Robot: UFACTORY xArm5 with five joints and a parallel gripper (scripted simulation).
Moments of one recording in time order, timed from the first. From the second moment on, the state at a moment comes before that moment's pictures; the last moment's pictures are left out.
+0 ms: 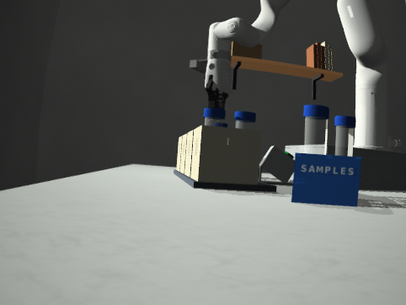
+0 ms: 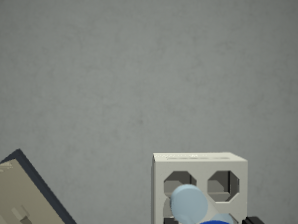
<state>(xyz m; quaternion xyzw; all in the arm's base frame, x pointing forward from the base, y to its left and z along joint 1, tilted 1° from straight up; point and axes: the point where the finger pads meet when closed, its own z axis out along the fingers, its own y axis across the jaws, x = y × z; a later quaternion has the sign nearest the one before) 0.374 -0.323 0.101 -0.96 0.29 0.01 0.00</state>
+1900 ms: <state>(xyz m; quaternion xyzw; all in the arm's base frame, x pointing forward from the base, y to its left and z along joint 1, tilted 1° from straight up) 0.390 -0.256 0.153 -1.00 0.06 0.01 0.00</state>
